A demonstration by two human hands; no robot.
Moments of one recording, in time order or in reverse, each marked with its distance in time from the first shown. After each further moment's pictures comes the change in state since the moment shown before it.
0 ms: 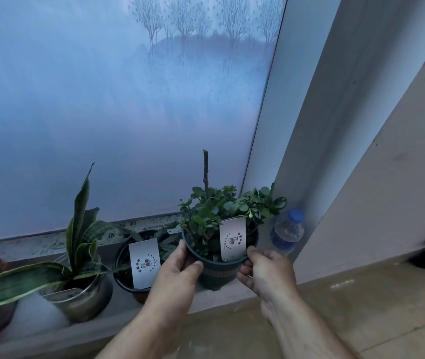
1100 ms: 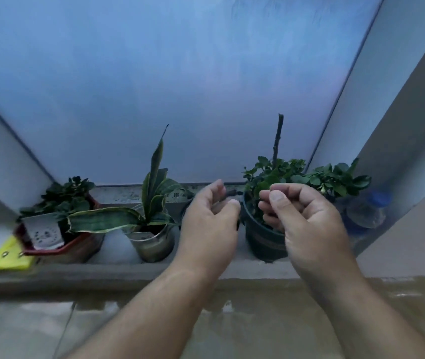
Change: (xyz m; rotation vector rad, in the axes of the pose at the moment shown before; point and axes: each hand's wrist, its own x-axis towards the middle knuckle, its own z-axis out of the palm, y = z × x) left_hand -0.058 0.070 -0.019 0.056 0.344 0.175; right_hand -0.095 -0.047 0.038 -0.129 -0.419 -0.471
